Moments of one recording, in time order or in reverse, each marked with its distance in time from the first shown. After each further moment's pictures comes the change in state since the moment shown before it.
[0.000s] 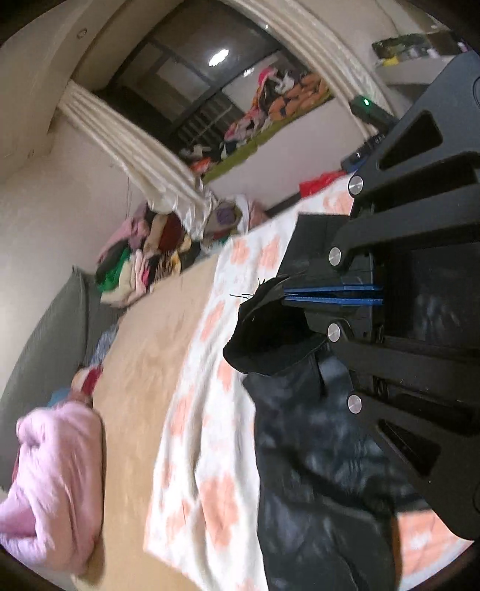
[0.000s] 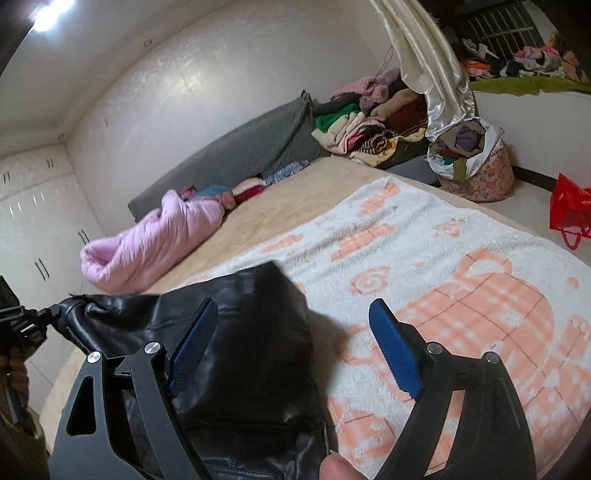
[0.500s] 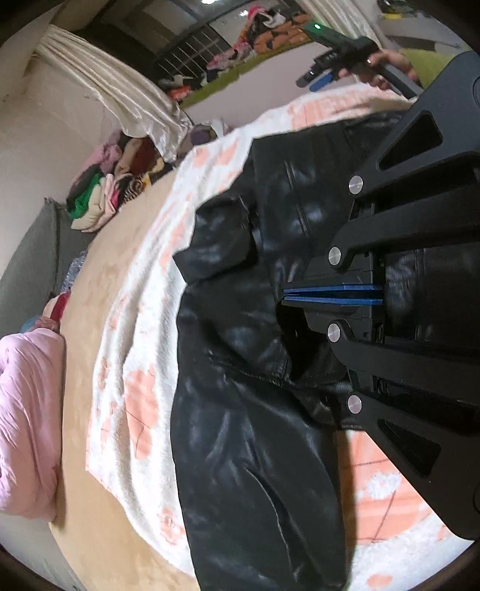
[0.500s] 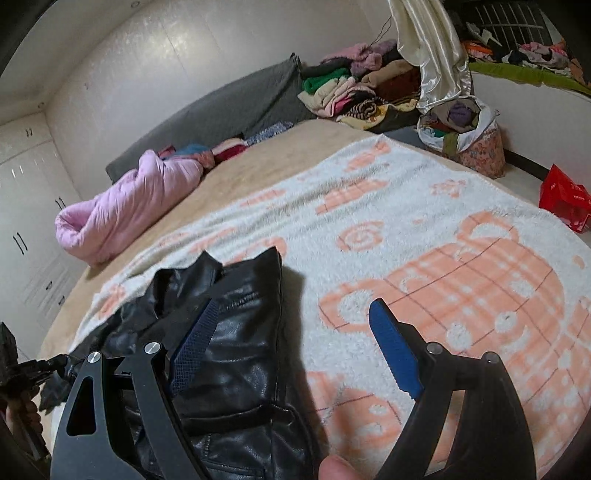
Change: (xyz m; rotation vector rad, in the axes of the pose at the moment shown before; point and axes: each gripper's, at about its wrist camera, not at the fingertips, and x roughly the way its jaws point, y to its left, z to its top) left arm 0.013 0.097 -0.066 -0.023 0.102 0.264; right arm 0.049 0.003 -0.029 -0.030 0.149 -0.083
